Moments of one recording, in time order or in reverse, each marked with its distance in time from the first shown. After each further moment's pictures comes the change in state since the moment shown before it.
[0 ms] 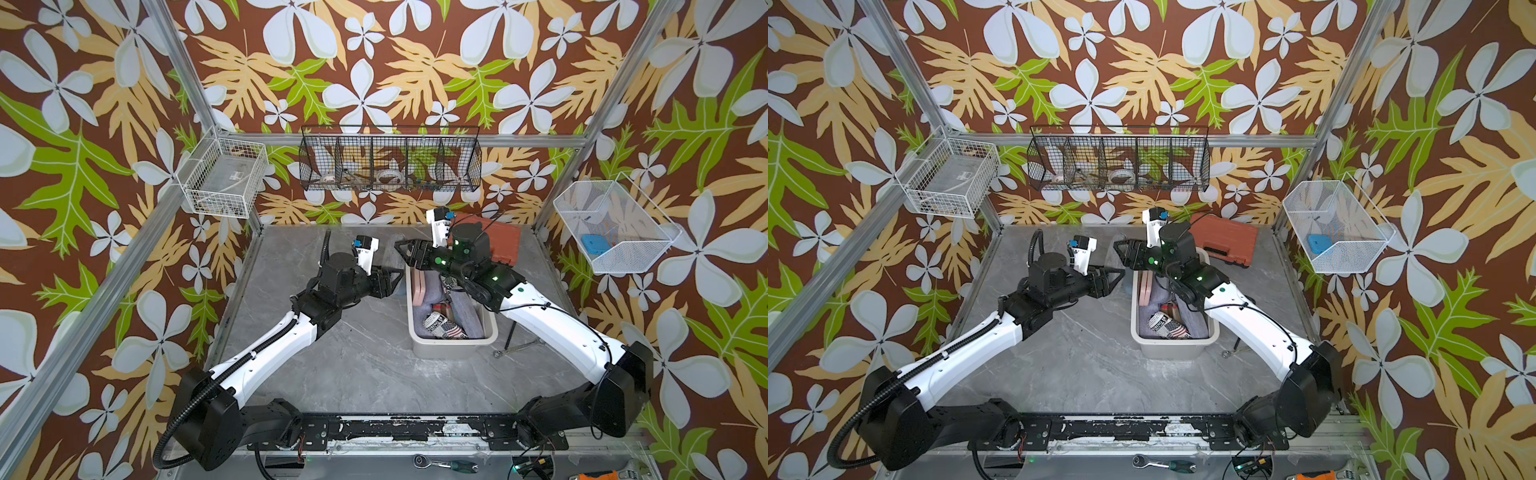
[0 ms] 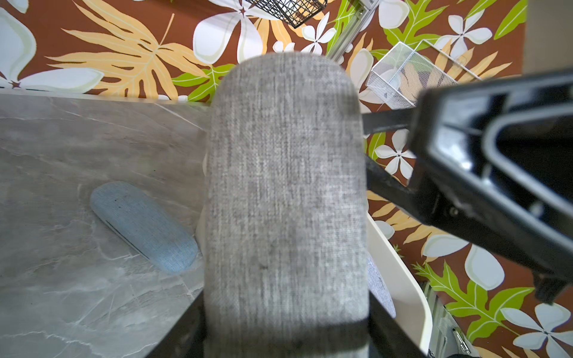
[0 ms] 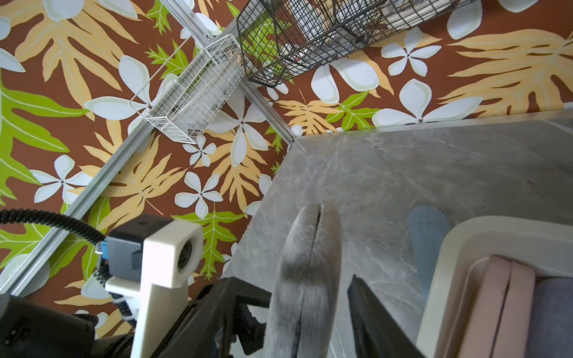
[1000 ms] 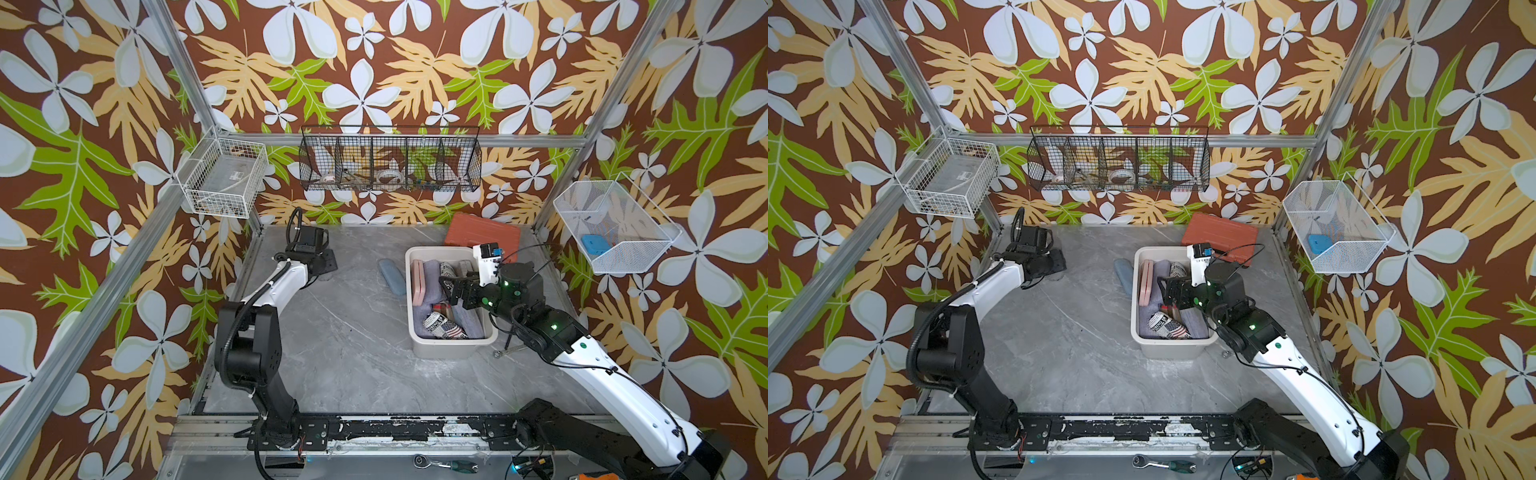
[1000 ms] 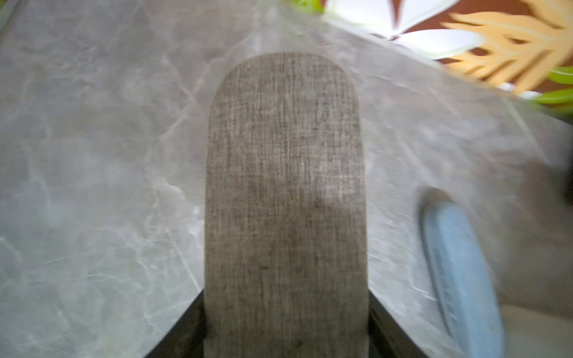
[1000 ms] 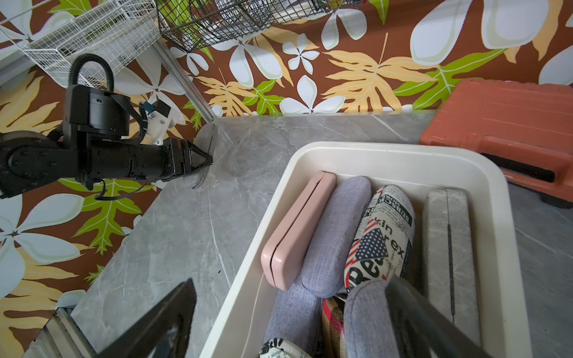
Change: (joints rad) left arm 0.373 0.399 0.335 -0.456 -0.336 0.079; right arm -0.091 -0.473 -0.354 -0.245 0.180 -0.246
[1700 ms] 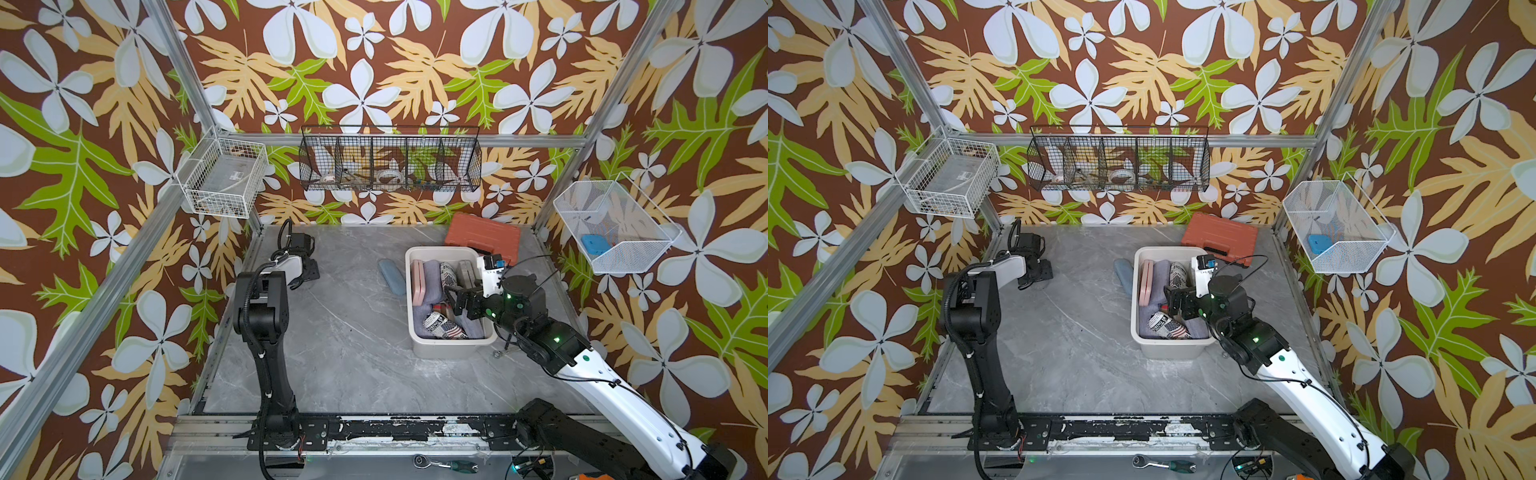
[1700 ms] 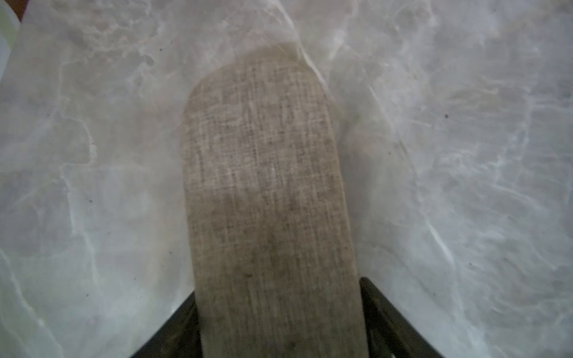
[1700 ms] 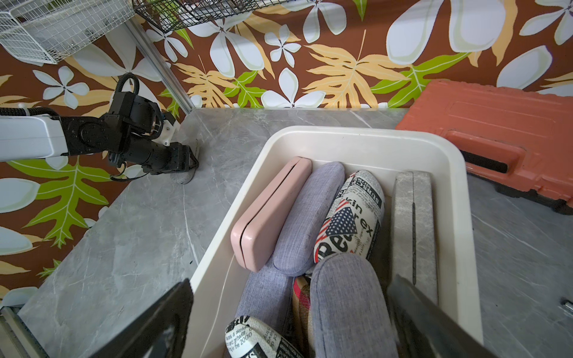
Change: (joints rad) left arm 0.219 0.426 0.156 0.011 -0.174 0.155; right arm 0.000 -0.093 -0.124 0.011 0.065 -0.065
